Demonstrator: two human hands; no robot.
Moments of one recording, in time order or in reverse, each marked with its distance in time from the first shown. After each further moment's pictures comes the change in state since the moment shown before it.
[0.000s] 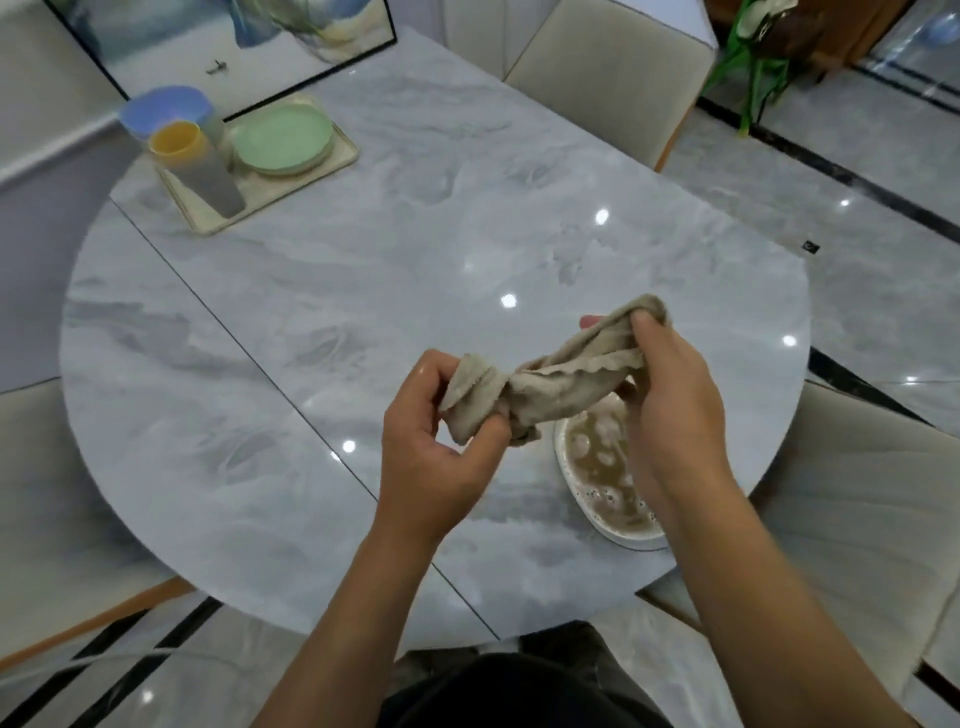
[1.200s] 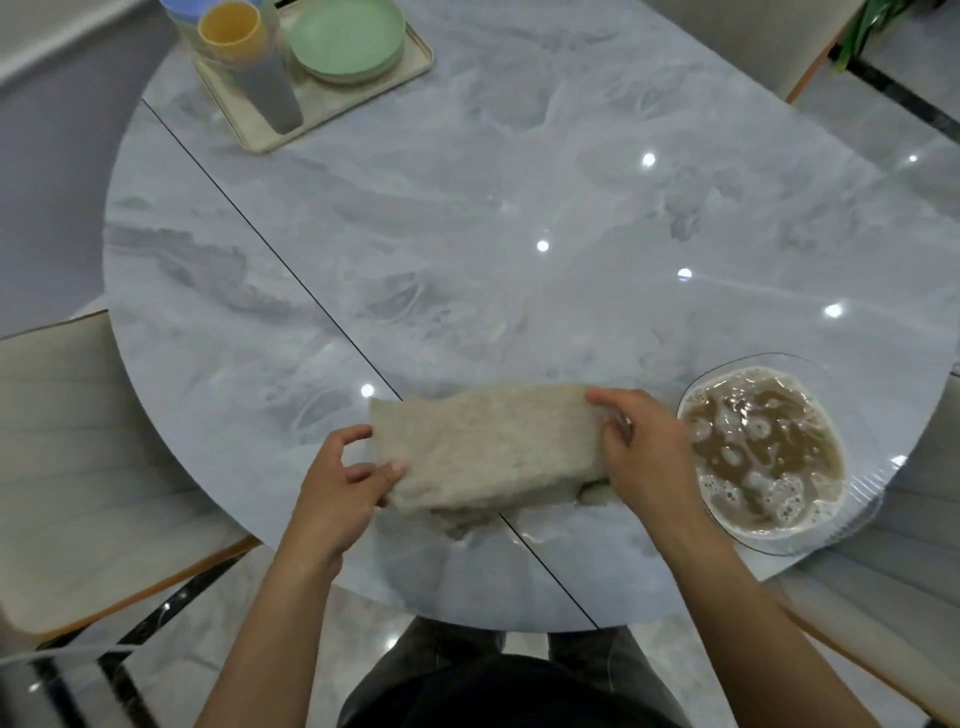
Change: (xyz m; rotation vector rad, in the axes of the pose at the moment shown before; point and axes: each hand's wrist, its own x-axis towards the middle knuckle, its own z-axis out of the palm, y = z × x) left_hand -0.036 -0.152 -0.192 0.129 -0.021 -1.070; right_hand 0.024 0.174 0.064 -0.909 -0.114 -0.213
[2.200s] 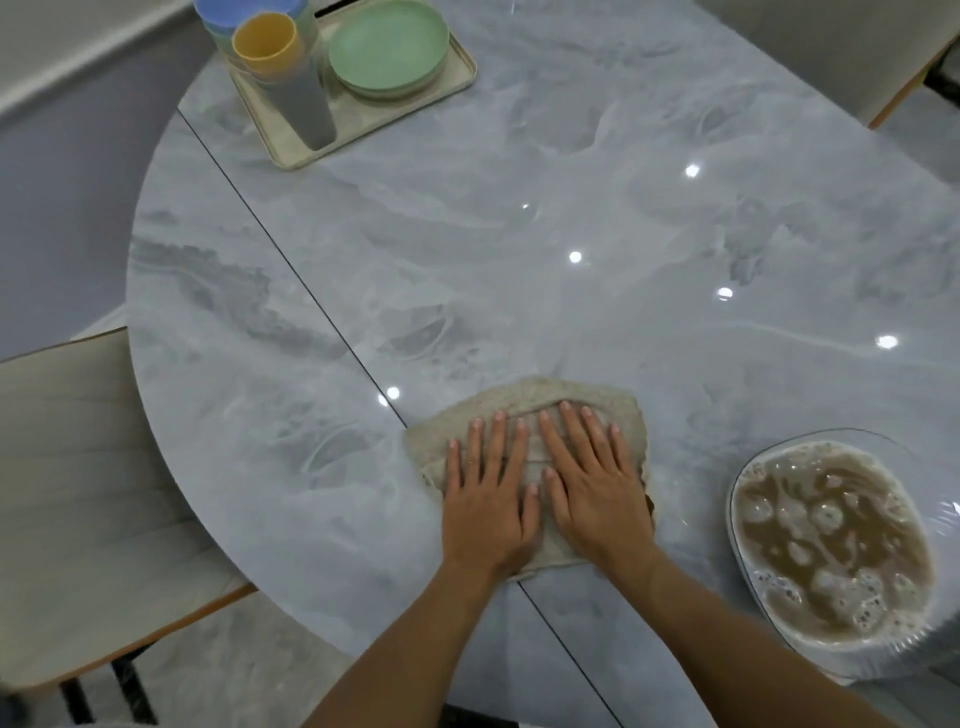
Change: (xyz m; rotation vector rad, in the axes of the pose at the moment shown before) left_hand 0.101 -0.051 0.146 0.962 0.203 0.769; right_hand 0.056 0.068 0.112 -0.606 -0.153 -0.463
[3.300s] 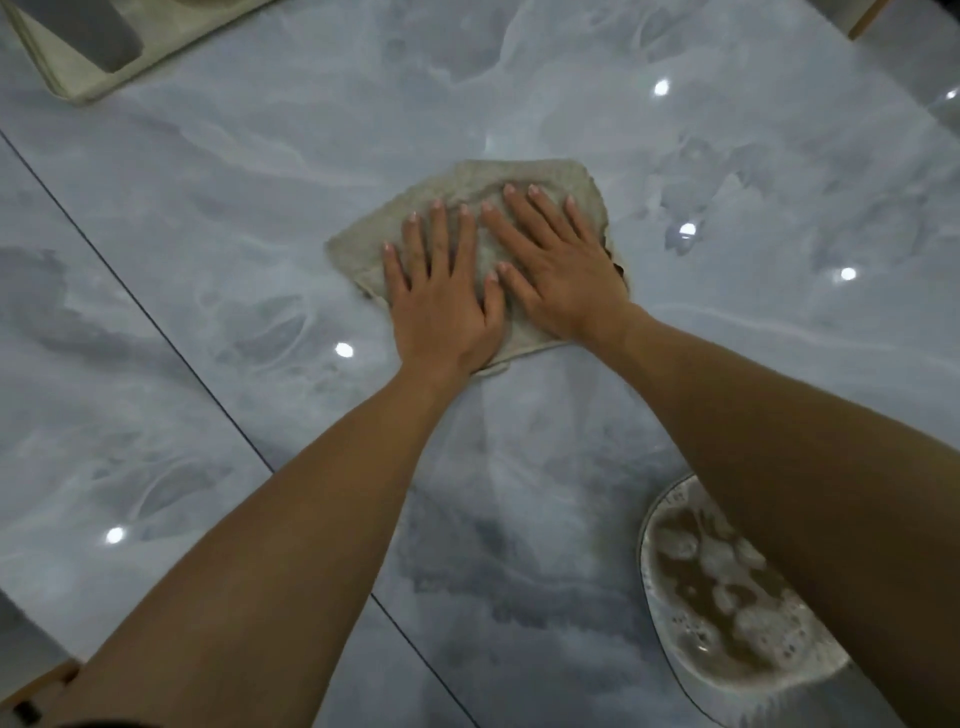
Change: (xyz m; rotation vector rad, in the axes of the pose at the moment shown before) left_hand 0.249 0.065 0.004 0.087 0.131 -0.112; right_hand 0.220 0.149 -0.049 -0.052 0.015 -0.182
